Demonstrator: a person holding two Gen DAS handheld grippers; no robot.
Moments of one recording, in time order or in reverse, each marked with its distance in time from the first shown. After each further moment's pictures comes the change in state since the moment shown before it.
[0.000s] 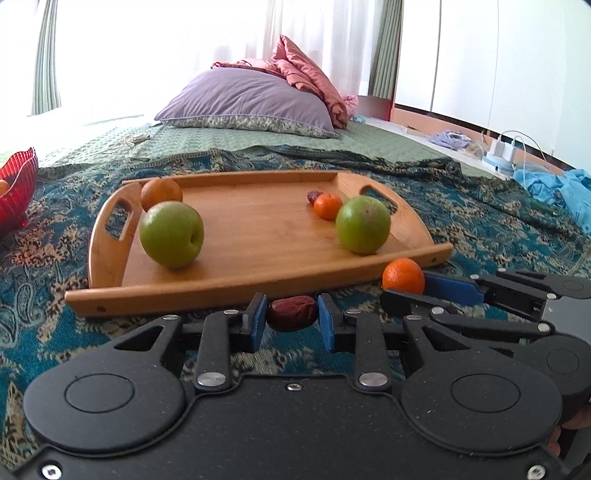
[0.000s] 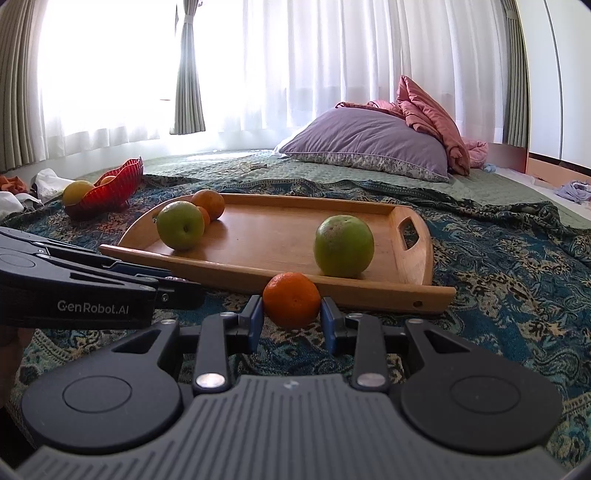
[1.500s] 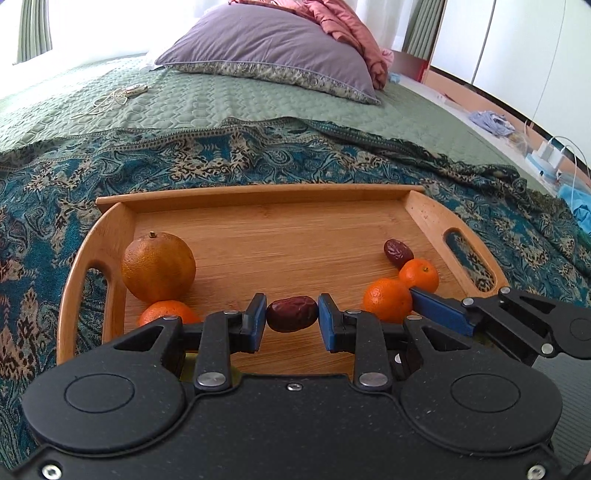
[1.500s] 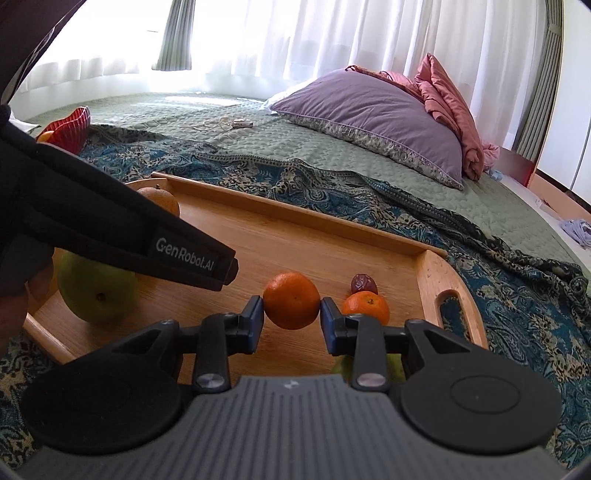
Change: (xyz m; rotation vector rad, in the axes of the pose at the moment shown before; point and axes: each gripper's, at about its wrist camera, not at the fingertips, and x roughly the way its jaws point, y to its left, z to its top) left arm 0.155 0.069 0.115 -0.083 0.241 0.000; right arm 0.150 0.028 0.085 -0.158 0.191 -0.114
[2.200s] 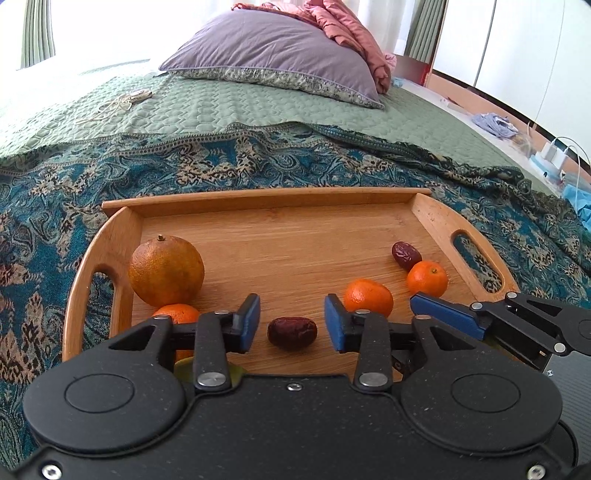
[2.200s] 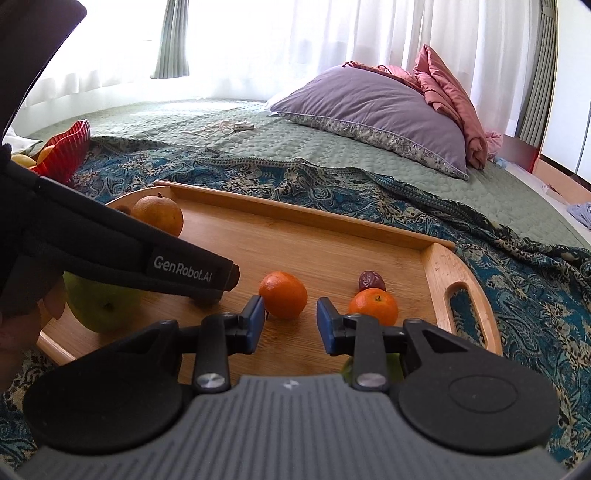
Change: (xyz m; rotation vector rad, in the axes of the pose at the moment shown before) left arm -0.002 0.003 -0.003 0.004 -0.036 0.015; right arm 0.000 -0.007 0.000 0.067 -0.005 0.040
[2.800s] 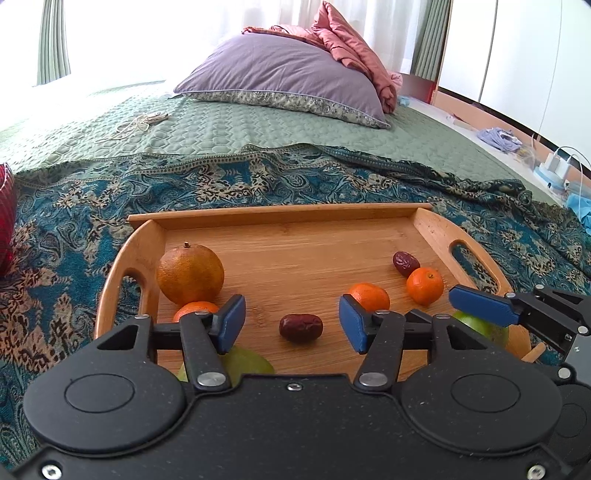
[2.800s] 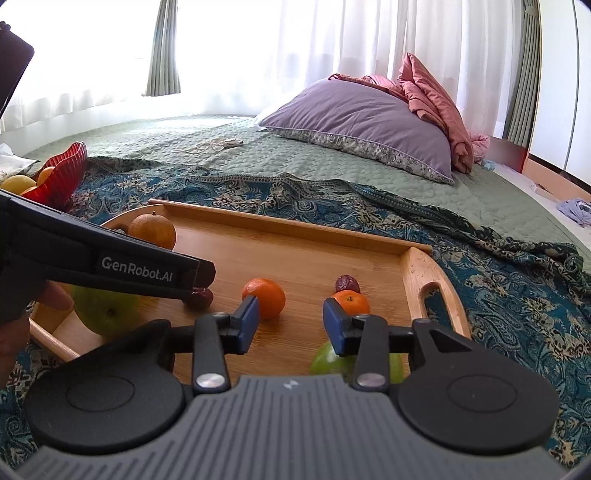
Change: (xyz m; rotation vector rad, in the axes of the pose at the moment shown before) left arm -0.031 -0.003 -0.010 0.001 -0.069 0.048; right arm -0.024 -0.015 -0.001 0.037 -0.045 -0.017
